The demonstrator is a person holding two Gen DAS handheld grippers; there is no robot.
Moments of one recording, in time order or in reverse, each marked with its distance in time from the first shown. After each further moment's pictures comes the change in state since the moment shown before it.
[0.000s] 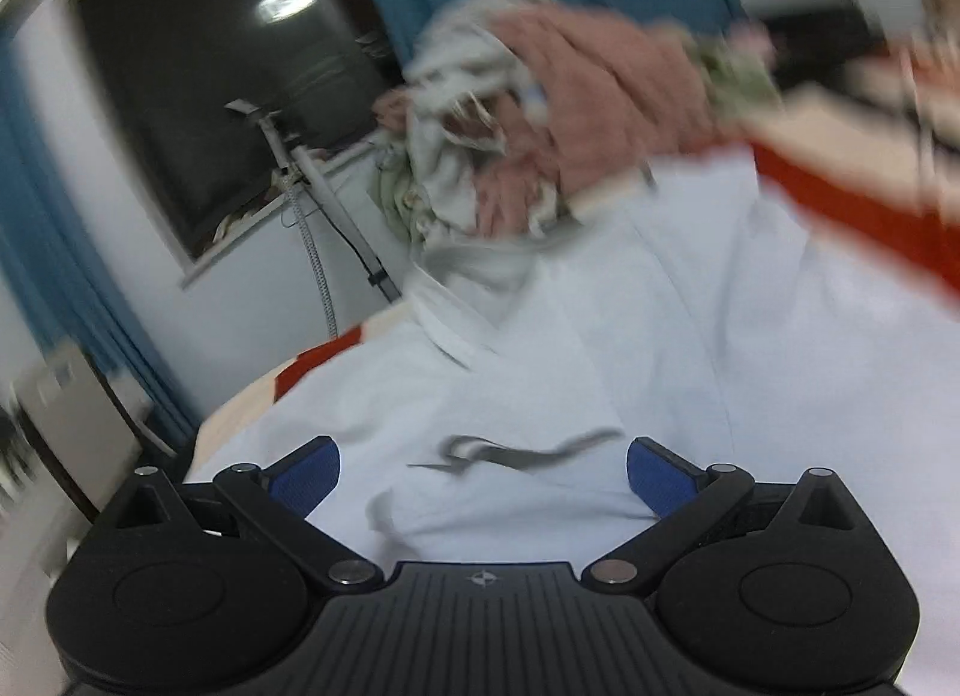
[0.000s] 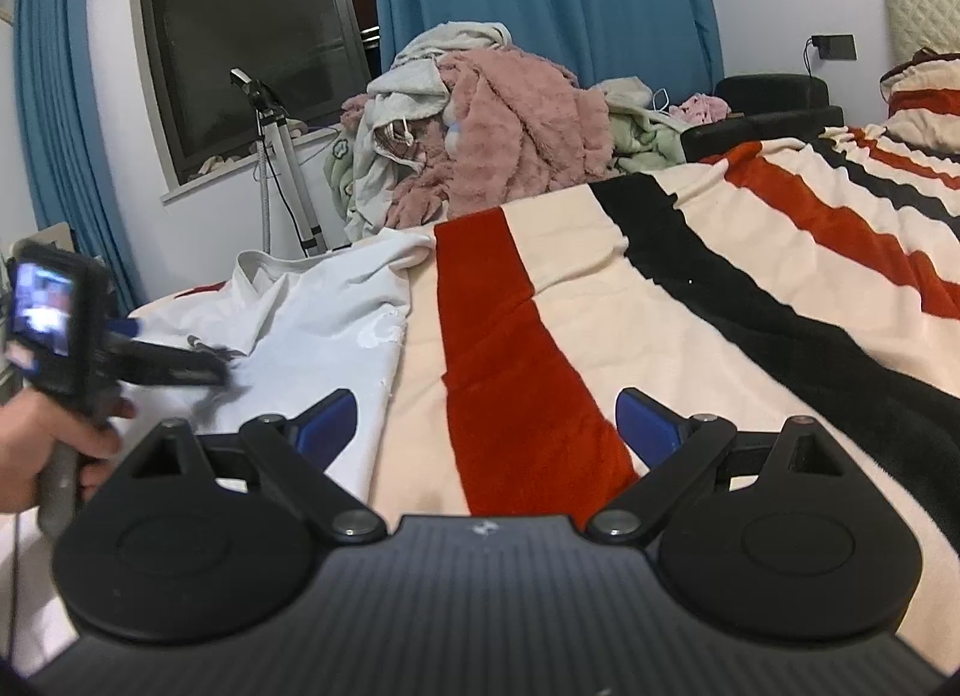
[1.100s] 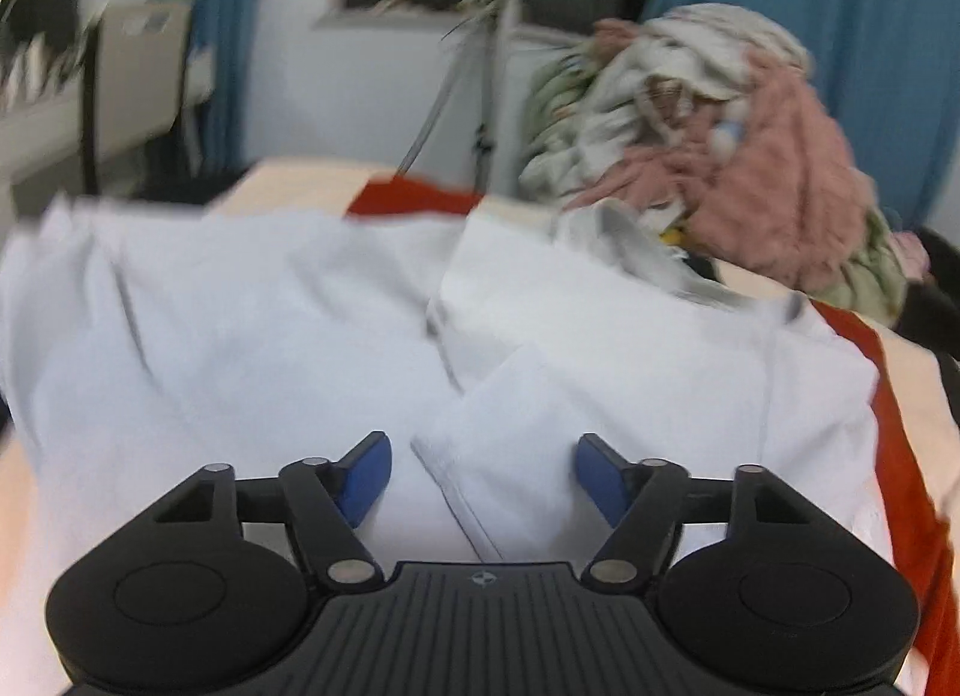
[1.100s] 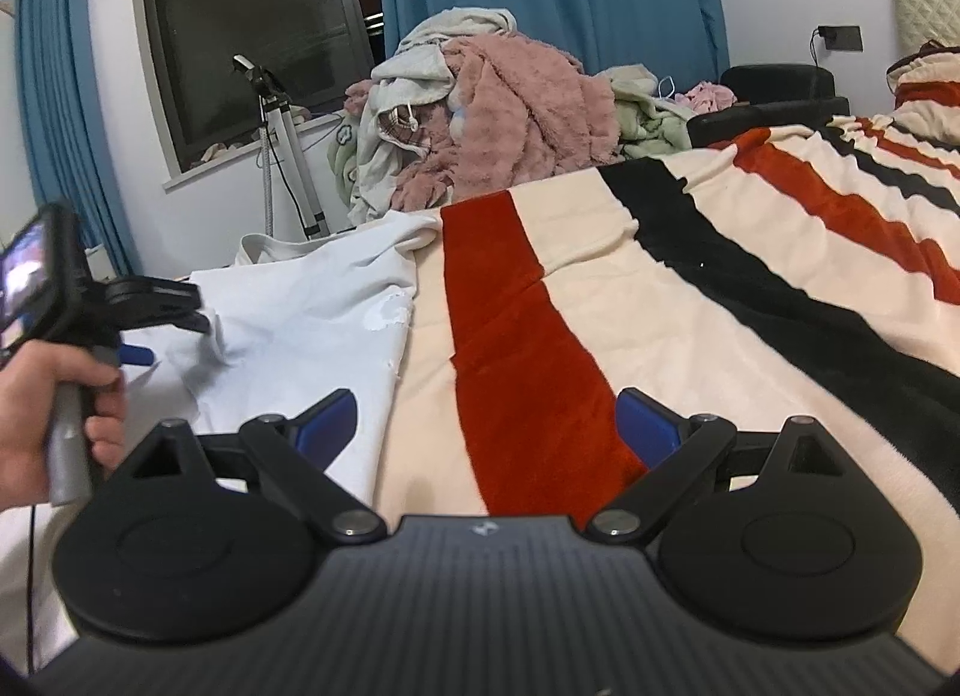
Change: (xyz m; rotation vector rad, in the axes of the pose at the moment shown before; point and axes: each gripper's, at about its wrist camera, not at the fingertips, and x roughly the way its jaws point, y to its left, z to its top) left arm 0.024 0.094 -0.042 -0.851 0.214 -0.082; right arm 0.007 0.005 -0.006 0.004 0.029 0.008
